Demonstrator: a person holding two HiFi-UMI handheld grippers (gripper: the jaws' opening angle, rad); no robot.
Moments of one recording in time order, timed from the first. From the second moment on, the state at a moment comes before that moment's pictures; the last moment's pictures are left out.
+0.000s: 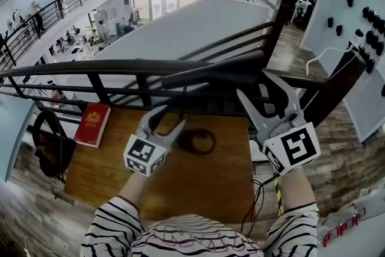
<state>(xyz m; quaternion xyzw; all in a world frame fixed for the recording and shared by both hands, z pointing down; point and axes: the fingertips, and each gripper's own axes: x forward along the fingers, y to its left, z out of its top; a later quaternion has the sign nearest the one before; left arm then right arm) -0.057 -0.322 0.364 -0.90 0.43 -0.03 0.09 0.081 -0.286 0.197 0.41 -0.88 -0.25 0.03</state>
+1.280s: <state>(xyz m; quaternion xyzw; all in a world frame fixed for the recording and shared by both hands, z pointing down) -0.038 -0.443 0.426 -0.89 0.44 -0.09 0.04 0.093 -0.368 0.190 0.42 -0.86 -0.27 0.08</state>
